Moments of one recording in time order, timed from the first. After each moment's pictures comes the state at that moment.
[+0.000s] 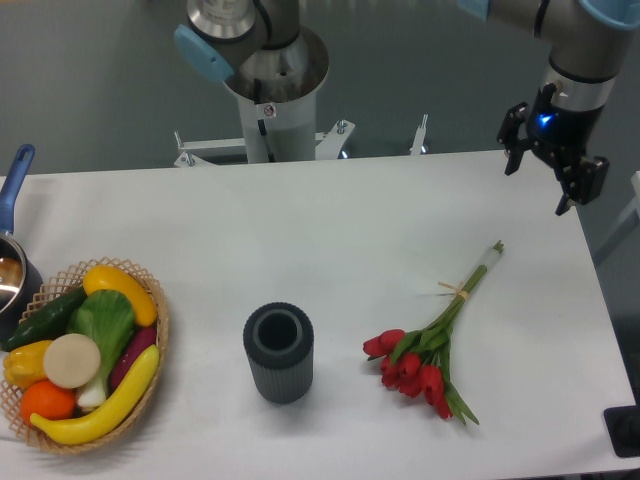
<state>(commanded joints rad) 2.92 -1.80 -1.51 -1.27 1.44 1.88</state>
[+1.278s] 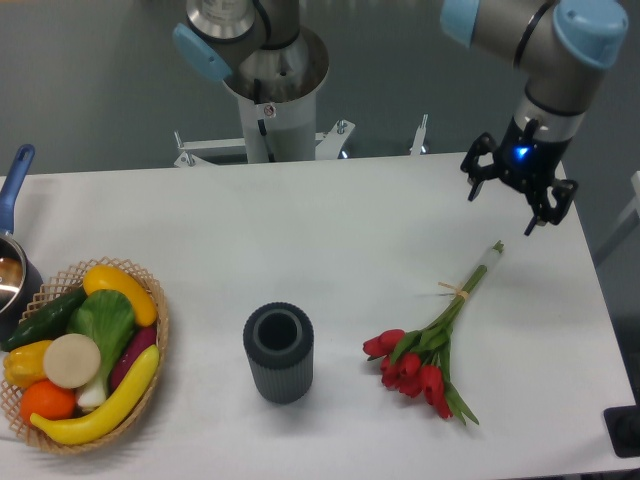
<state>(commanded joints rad) 2.85 -1.87 -1.60 -1.23 1.37 1.52</state>
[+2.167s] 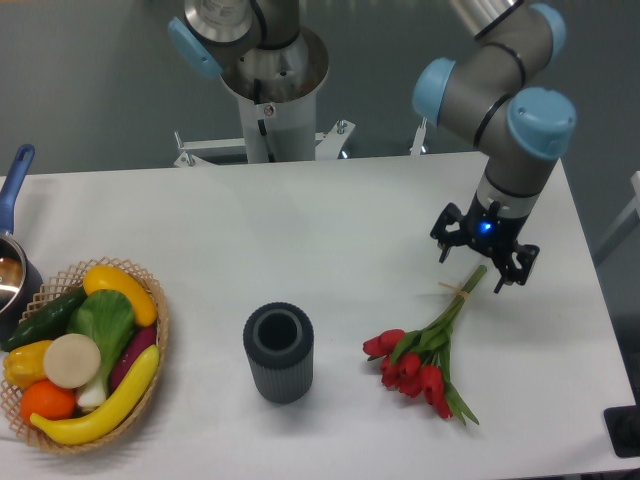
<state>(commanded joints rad) 2.79 -2.00 -1.70 -0.92 1.38 1.37</state>
